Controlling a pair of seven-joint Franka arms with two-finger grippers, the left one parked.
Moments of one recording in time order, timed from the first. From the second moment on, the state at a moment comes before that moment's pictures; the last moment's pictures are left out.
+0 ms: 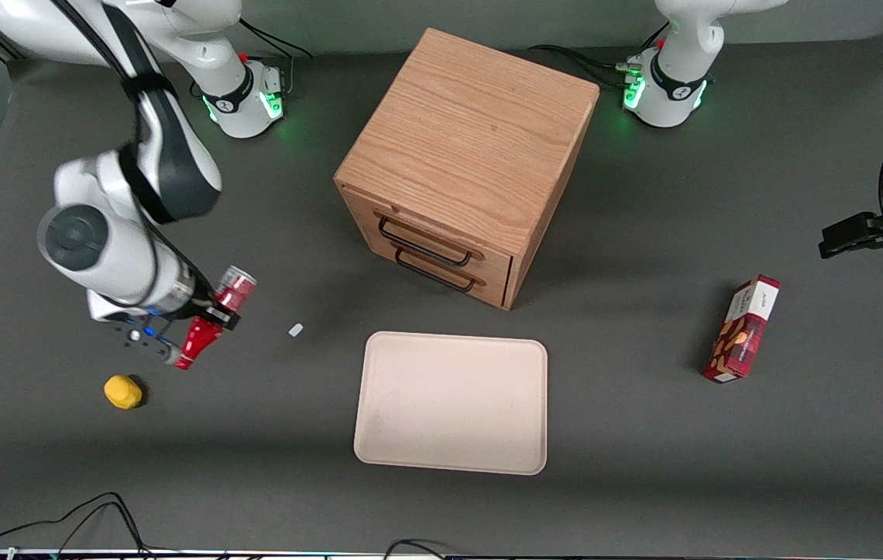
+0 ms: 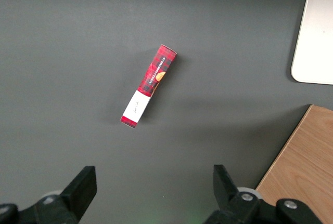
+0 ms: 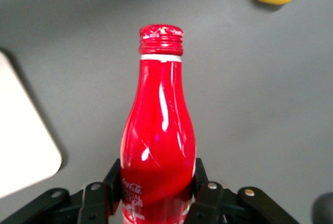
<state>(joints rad) 0.07 0.25 0.17 -1.68 -0.10 1.85 0.73</state>
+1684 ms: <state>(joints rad) 0.42 1.12 0.08 -0.90 -0.05 2.10 0.63</state>
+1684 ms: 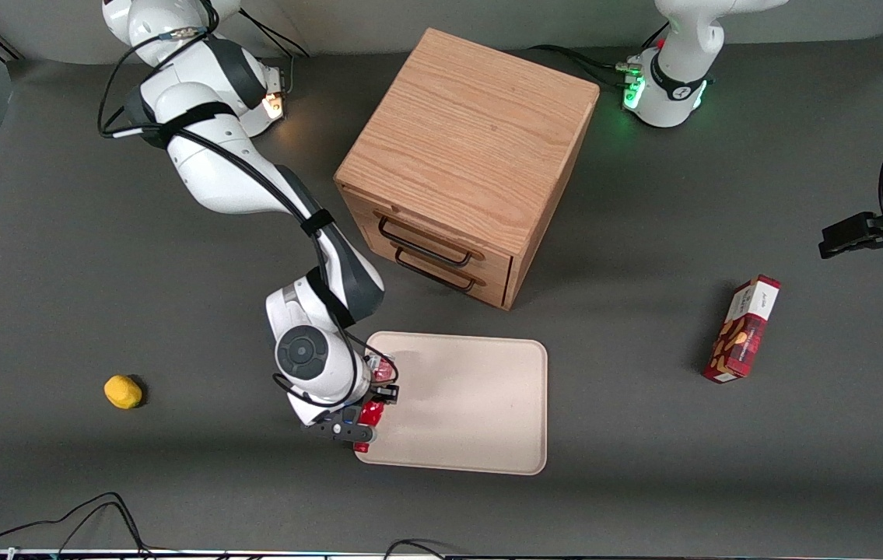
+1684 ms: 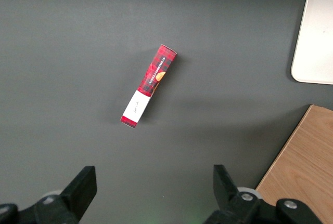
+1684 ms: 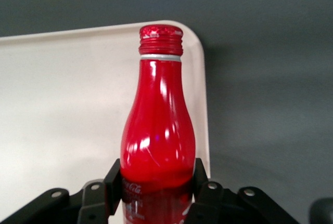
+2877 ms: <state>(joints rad) 0.43 1.15 0.06 -0.87 -0.05 2.07 0.52</state>
